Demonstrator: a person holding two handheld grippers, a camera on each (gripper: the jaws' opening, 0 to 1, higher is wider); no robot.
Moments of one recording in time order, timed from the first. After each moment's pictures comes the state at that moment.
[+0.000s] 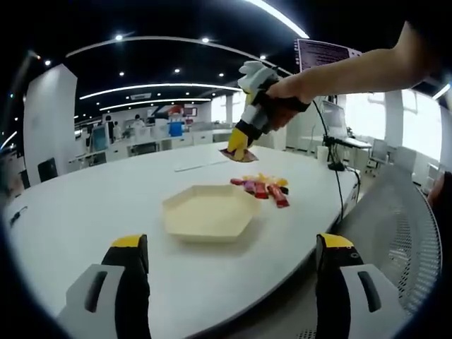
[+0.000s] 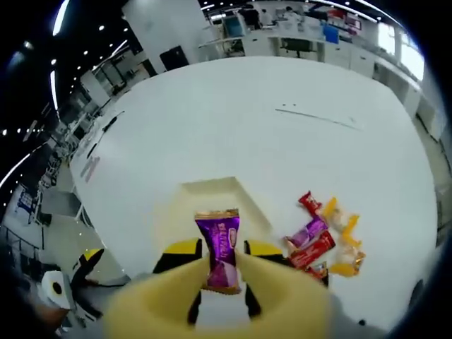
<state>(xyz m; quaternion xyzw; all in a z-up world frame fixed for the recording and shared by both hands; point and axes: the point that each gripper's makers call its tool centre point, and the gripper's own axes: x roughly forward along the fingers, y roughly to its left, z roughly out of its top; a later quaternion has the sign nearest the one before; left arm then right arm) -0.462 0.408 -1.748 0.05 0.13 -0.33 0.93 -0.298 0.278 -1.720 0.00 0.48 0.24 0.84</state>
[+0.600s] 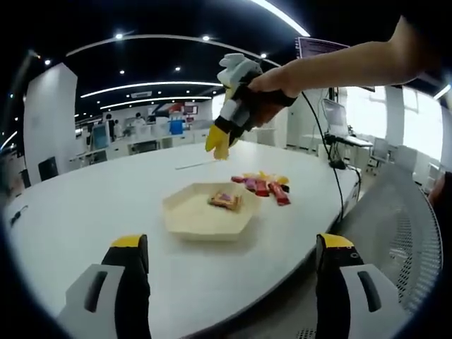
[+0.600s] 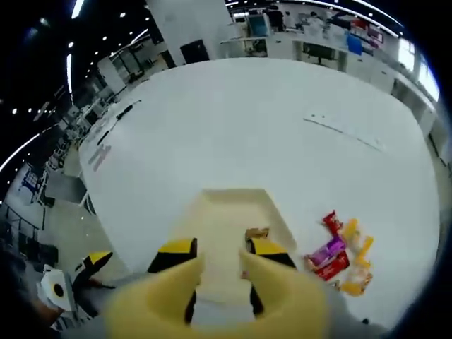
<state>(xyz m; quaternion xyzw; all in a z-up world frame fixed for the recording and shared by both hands) -0.462 0.408 -1.750 0.05 0.14 -0.33 0.93 -0.292 0.304 -1.720 -0.02 0.47 0.28 0.84</state>
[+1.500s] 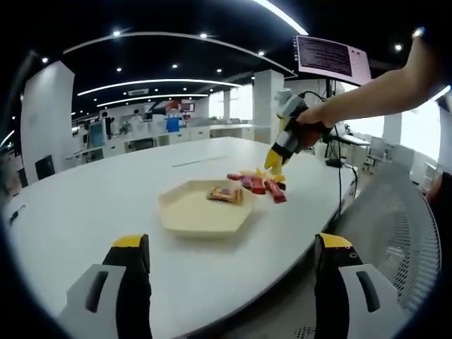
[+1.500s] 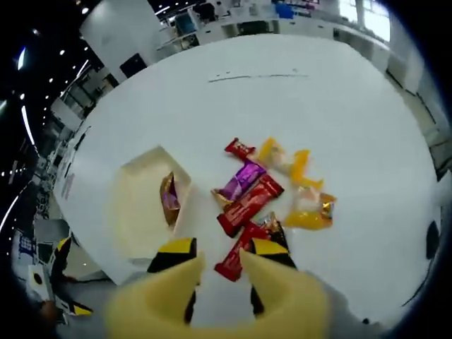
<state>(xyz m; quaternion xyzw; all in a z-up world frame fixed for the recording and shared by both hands) -0.464 0.406 -1.754 0.05 0.15 -0.34 0.93 -0.338 0.153 -1.795 0.07 0.52 0.13 0.84</state>
